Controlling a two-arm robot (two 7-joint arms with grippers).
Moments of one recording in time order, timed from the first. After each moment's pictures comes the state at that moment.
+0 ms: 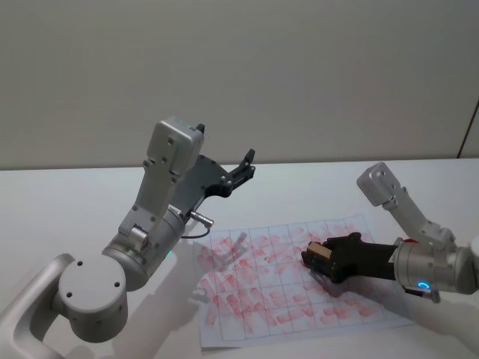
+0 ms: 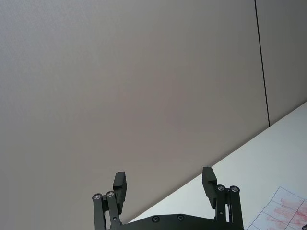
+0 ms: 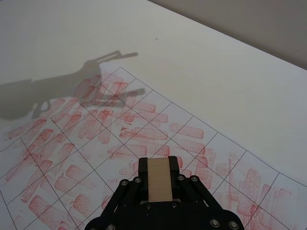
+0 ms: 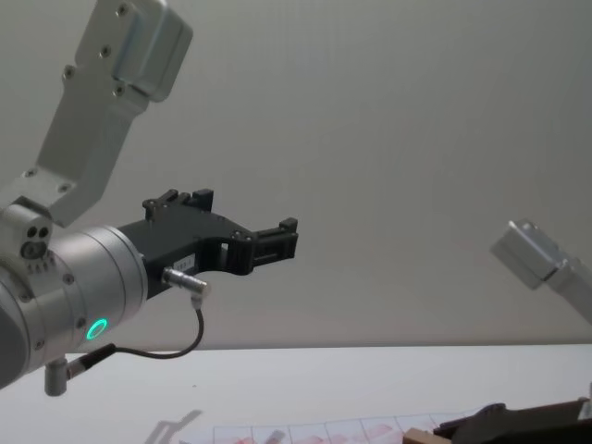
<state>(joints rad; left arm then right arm) -0.24 0.38 0.45 -1.63 -0.20 0.01 -0.01 0.39 0.28 -0.36 -1.19 0.11 0.29 0.83</state>
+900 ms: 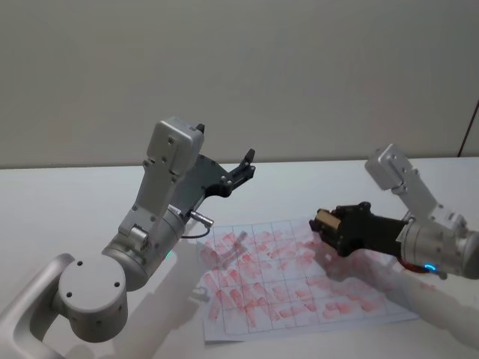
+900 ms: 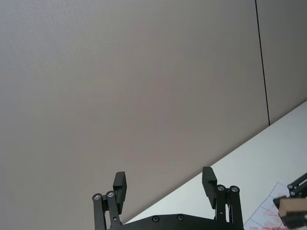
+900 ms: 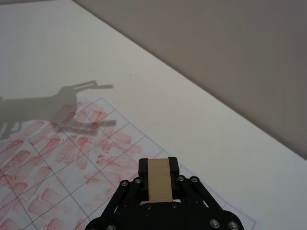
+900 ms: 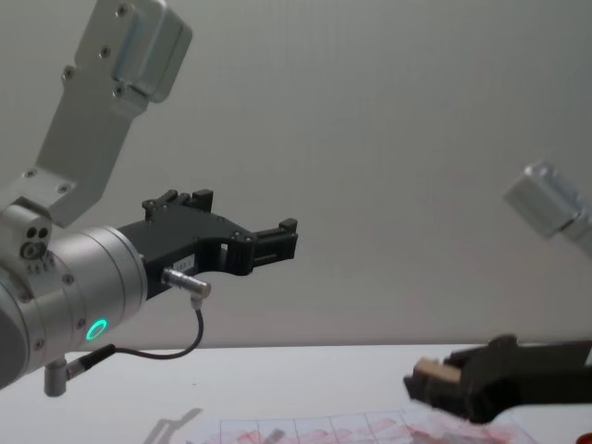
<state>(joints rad) -0.24 0.38 0.45 -1.63 -0.20 0.01 -0.01 0.38 0.31 -0.35 -1.27 0.07 0.17 0.73</state>
